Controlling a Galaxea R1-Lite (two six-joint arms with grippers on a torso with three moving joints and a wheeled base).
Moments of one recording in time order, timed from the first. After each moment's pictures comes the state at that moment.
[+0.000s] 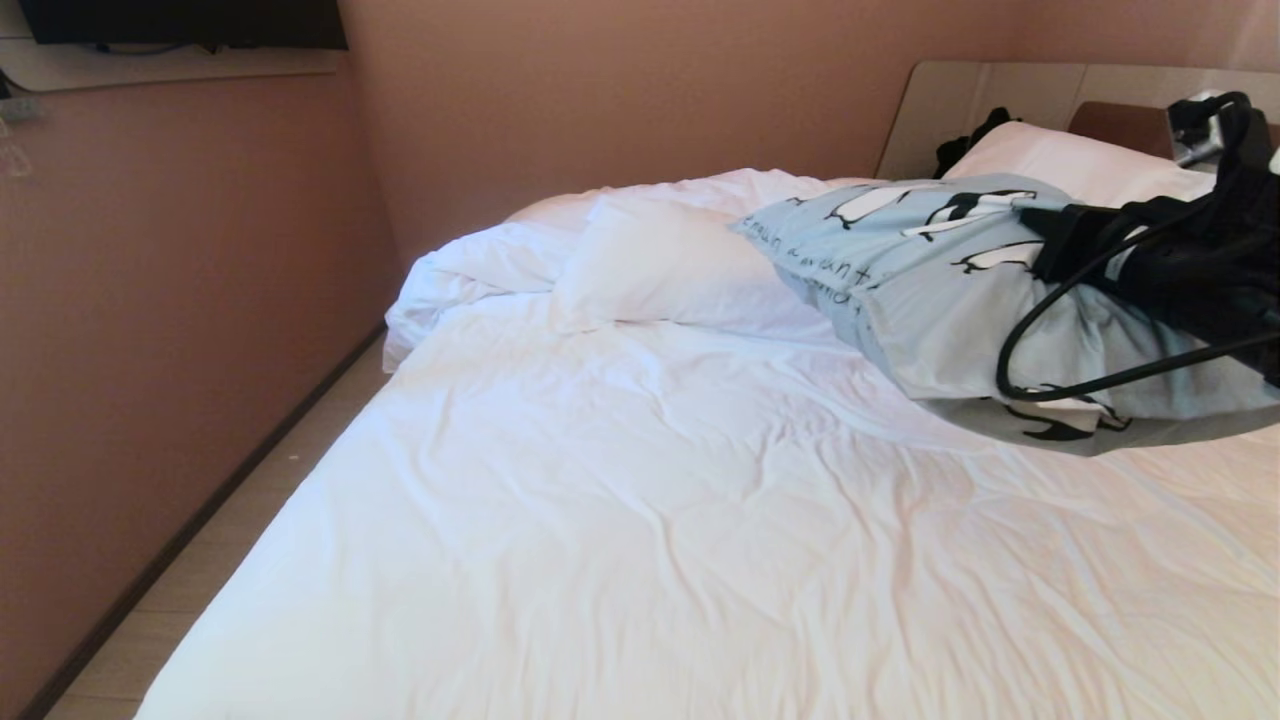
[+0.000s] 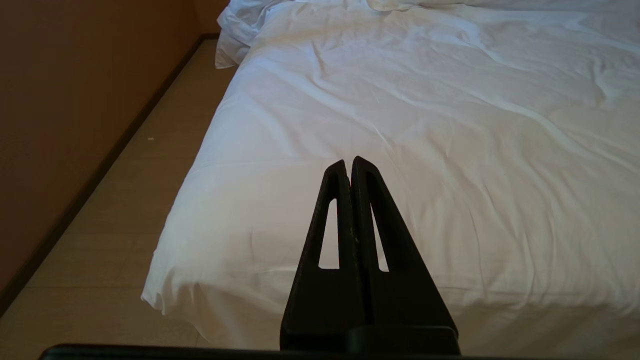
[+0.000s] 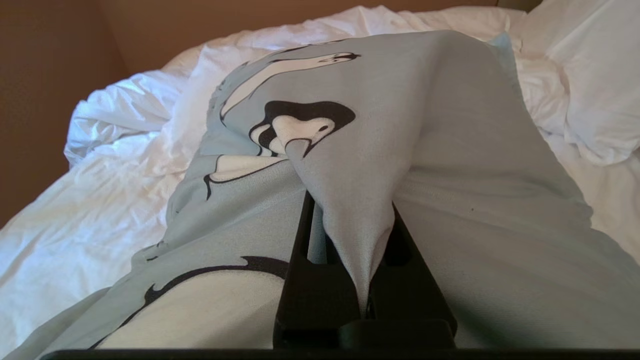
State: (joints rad) left arm 0.00 0.00 0.00 -0.01 0.00 0.00; right arm 0.08 1.61 -1.08 -0.68 0.02 0.07
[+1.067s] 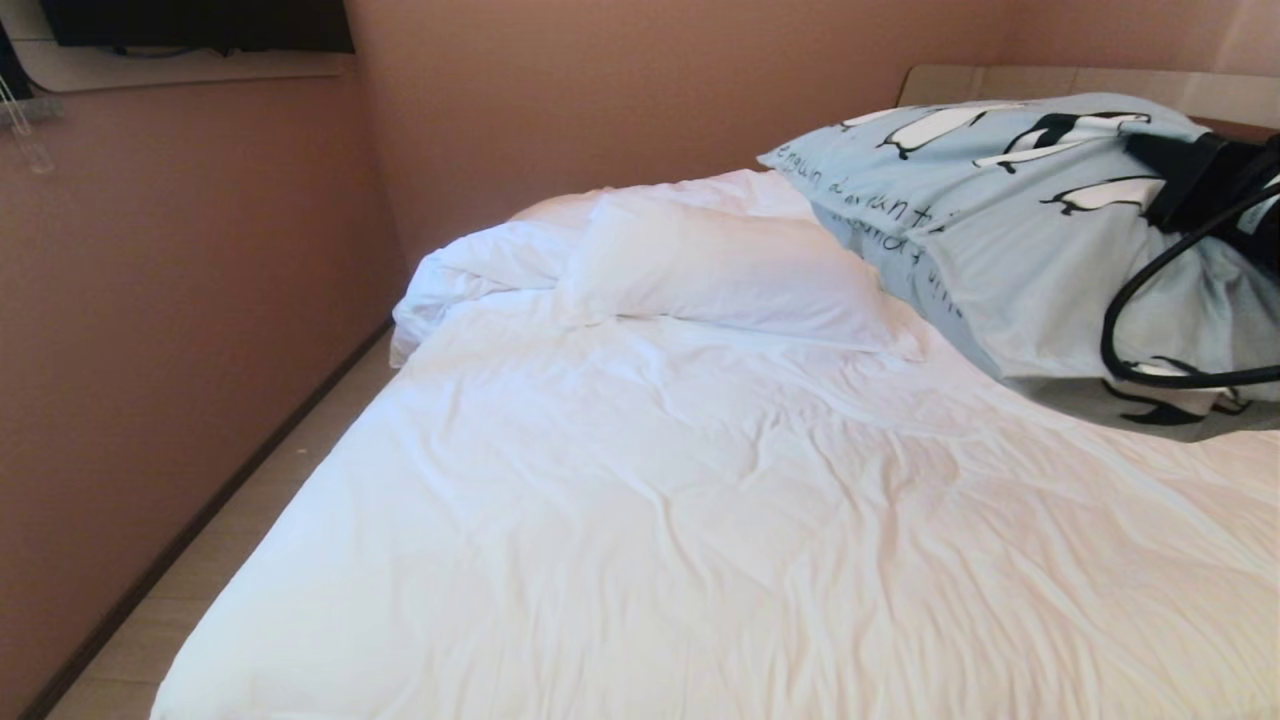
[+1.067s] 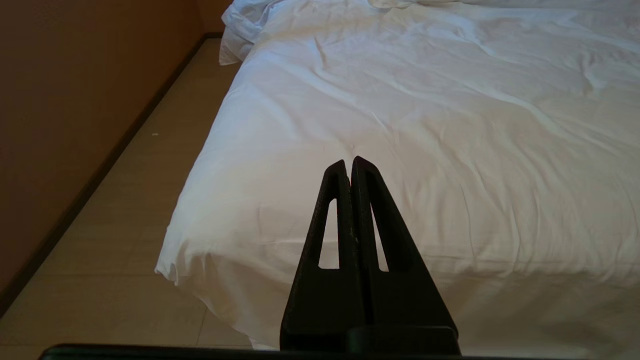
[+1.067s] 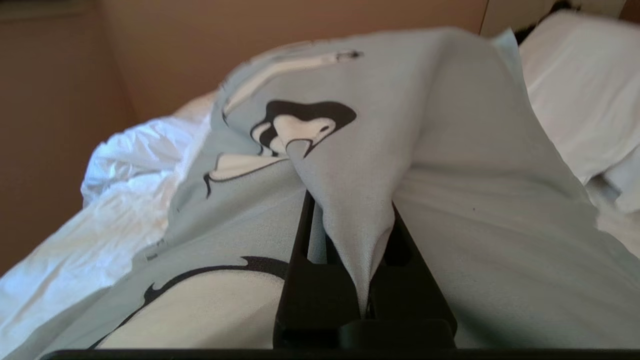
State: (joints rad) left arm 0.00 0.00 0.00 -0.01 0.00 0.00; right arm 0.04 1.45 -1.04 -0.68 0.02 0.07
